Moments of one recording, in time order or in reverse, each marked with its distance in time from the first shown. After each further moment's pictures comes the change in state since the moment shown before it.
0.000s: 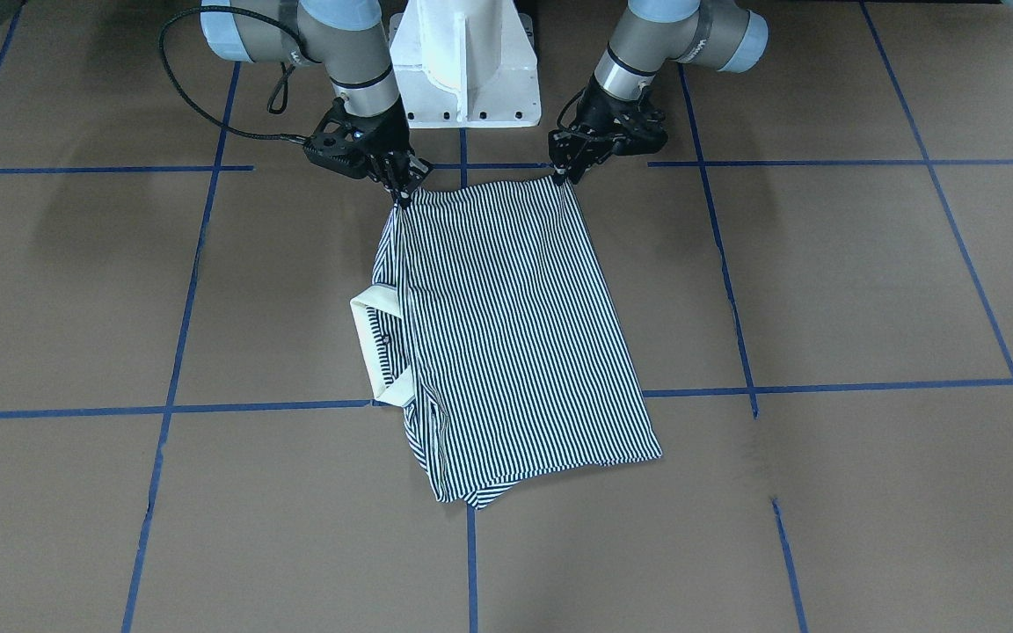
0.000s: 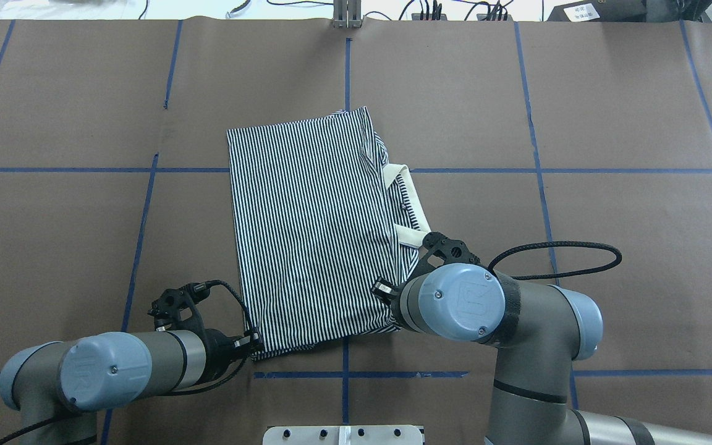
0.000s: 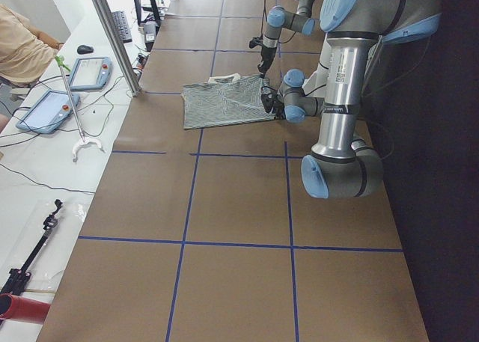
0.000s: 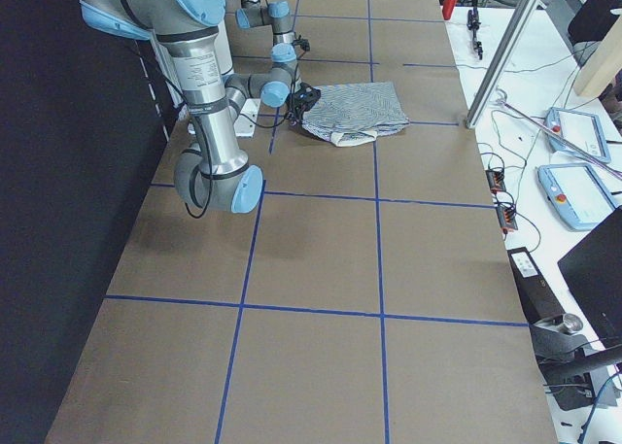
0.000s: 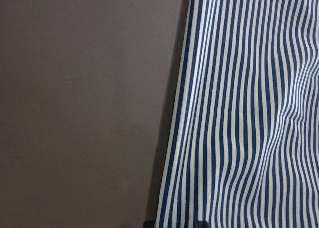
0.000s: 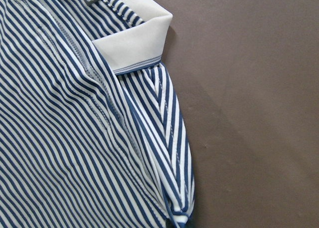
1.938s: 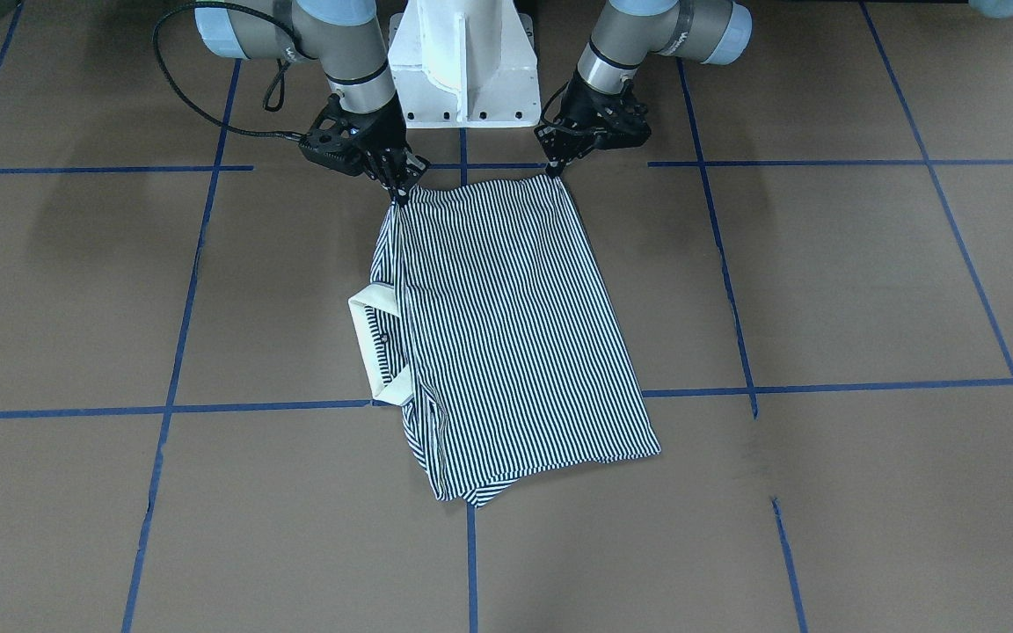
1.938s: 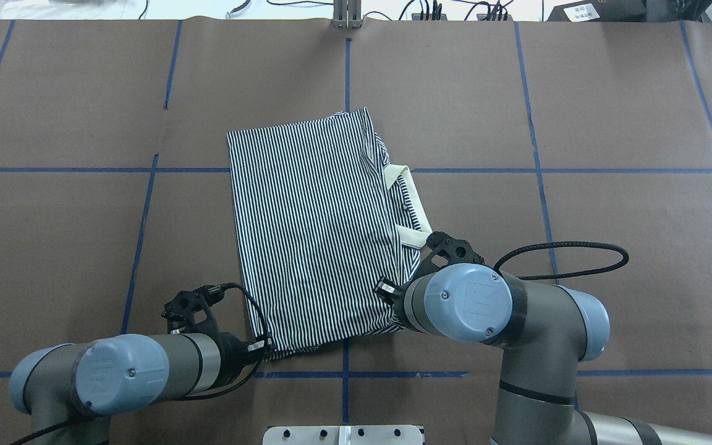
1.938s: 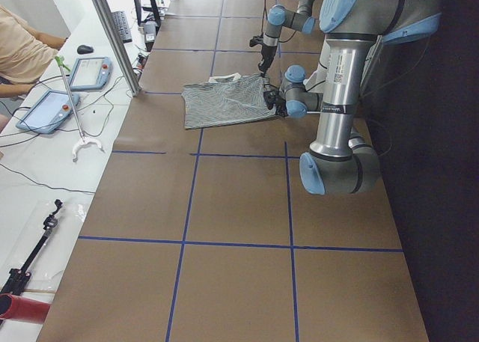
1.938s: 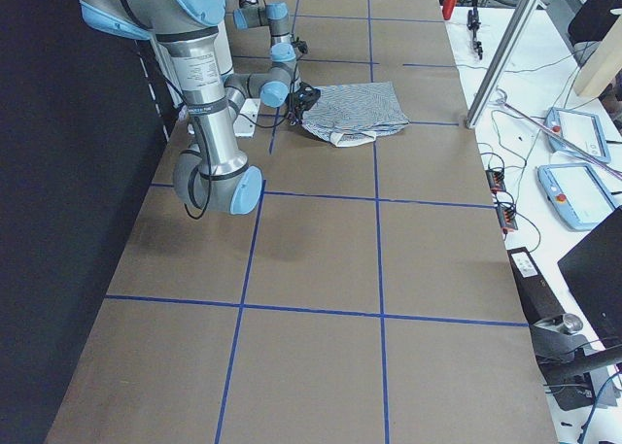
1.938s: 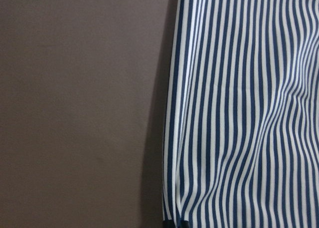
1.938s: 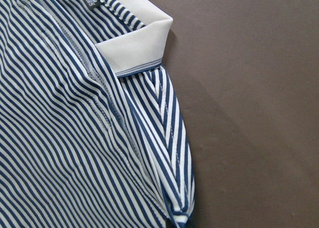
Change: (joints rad) left arm 0.005 -0.041 -0.042 0.084 -0.005 0.009; right arm 0.001 -0.021 0.026 0.001 -0.003 0.004
